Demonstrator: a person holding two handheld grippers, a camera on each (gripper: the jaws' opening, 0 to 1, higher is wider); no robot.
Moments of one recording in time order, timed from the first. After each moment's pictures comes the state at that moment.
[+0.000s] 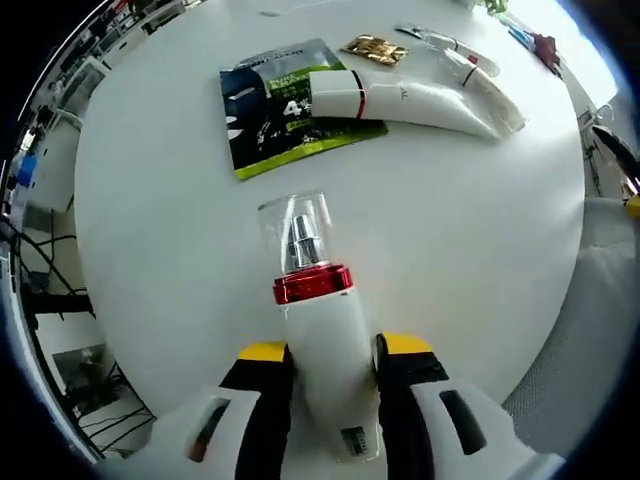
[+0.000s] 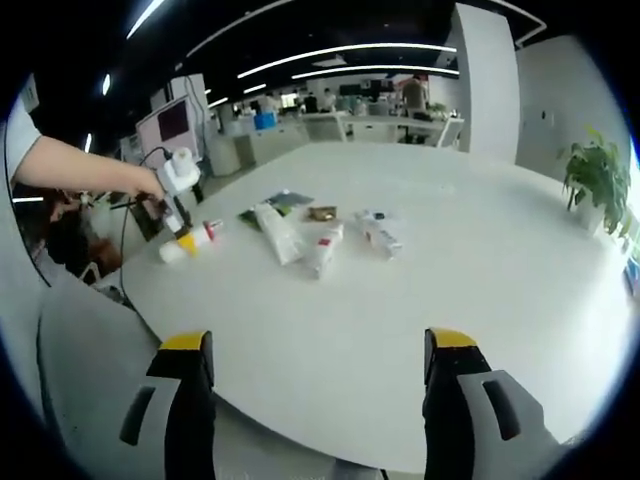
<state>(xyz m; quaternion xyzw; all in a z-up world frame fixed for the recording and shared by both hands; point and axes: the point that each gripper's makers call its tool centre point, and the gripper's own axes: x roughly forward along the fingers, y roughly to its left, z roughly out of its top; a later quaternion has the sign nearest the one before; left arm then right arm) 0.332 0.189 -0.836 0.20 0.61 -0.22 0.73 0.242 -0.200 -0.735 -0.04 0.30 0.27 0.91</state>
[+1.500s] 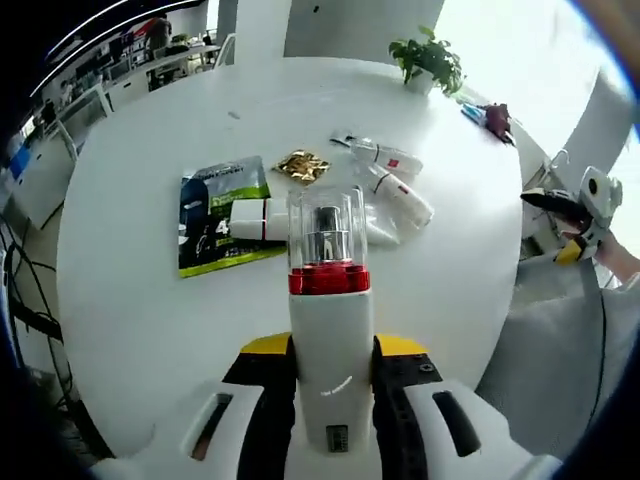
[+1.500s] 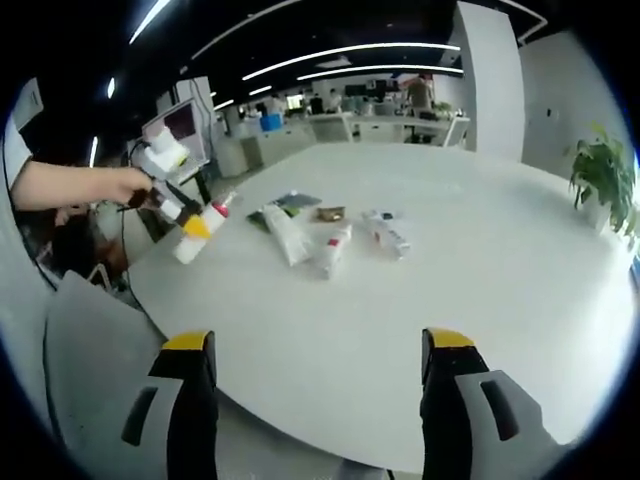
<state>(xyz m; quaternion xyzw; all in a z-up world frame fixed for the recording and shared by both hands) 0.327 0.091 -0.770 0.06 0.46 -0.32 0.83 0.237 -0.192 -0.733 -0.04 0.30 0.29 0.91</state>
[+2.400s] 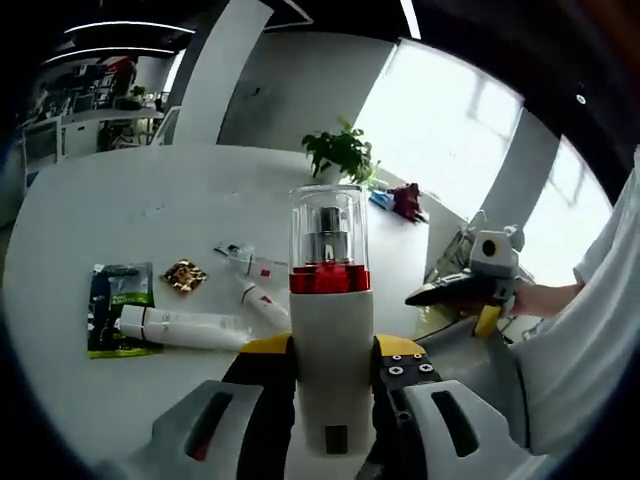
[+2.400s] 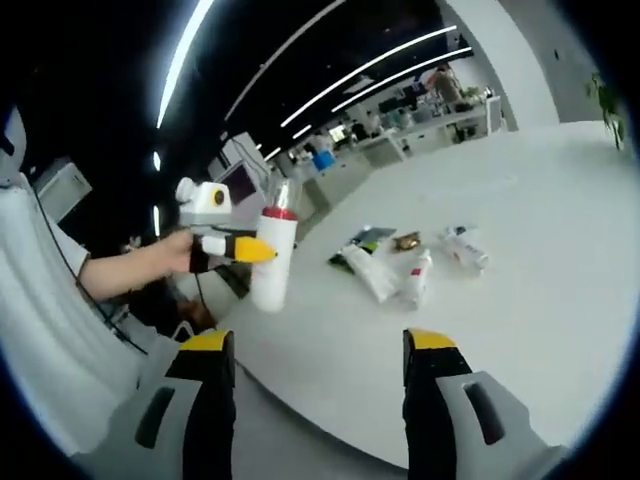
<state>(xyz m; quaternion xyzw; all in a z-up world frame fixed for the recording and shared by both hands) 0.292 -0.018 -0.663 -0.08 0.30 -0.48 0.82 0.217 -0.138 -0.678 0.14 0.25 0.43 0.86</state>
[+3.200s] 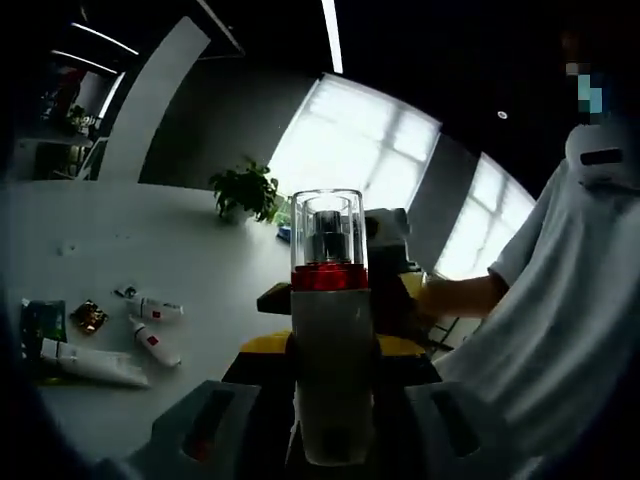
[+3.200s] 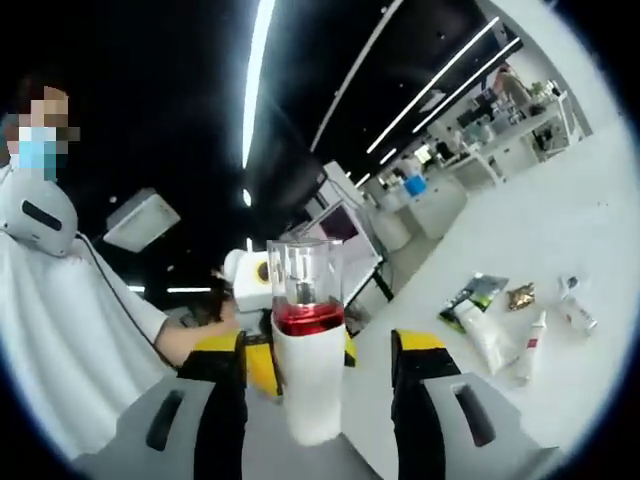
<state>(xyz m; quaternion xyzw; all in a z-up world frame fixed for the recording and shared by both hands) 0.204 -0.081 -0.595 -0.13 0.20 -0.60 0.76 0.218 -0.063 -0.570 0.23 0.15 0.59 0.76</state>
